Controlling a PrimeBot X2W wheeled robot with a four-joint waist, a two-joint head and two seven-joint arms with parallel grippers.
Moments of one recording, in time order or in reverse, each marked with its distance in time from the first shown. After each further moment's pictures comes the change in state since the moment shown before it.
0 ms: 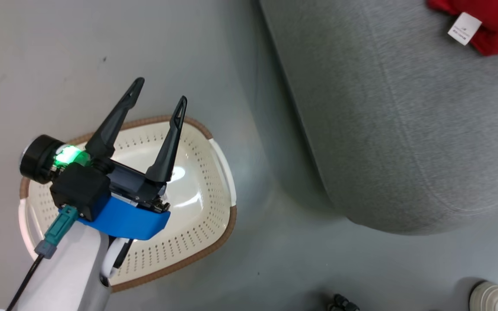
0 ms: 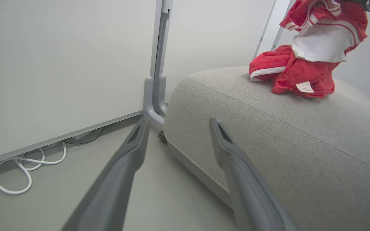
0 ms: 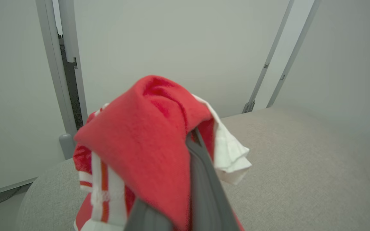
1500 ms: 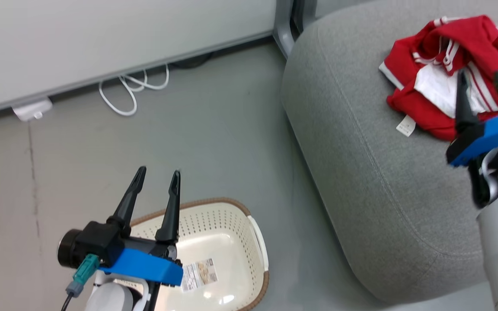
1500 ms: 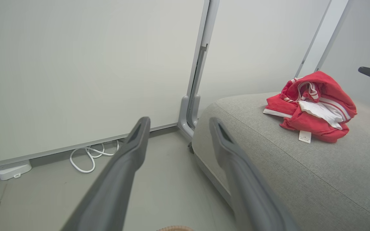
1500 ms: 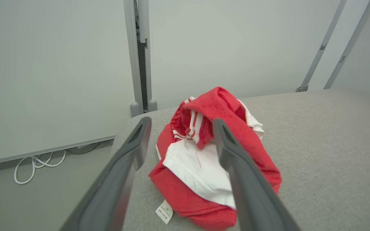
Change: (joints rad) left arm 0.239 -0.181 0.117 0.168 -0.047 0.019 -0.014; right arm 0.337 0.111 0.215 0.241 -0.072 0.000 -0.219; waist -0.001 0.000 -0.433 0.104
